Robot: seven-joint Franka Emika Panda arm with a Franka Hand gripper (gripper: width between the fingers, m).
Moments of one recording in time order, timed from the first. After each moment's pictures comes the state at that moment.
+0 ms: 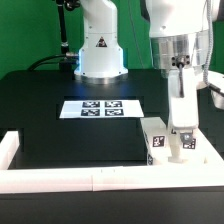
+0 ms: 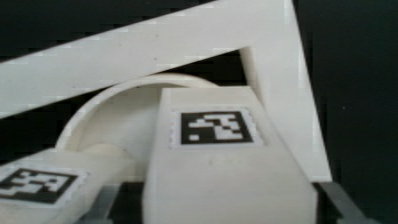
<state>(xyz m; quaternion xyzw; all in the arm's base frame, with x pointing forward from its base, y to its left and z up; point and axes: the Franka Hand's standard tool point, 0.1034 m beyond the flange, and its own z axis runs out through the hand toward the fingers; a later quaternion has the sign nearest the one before) 0.636 0.098 0.067 -0.49 0.86 0.03 0.10</state>
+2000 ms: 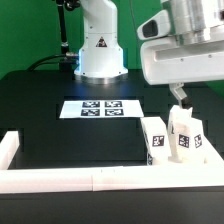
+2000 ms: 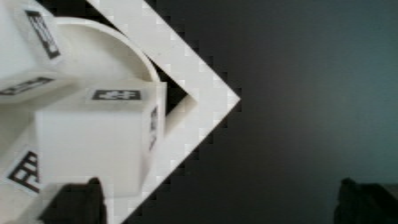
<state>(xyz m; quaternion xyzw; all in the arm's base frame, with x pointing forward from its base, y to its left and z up) 0.655 0.125 0.125 -0.93 0.35 -0.05 0.12</state>
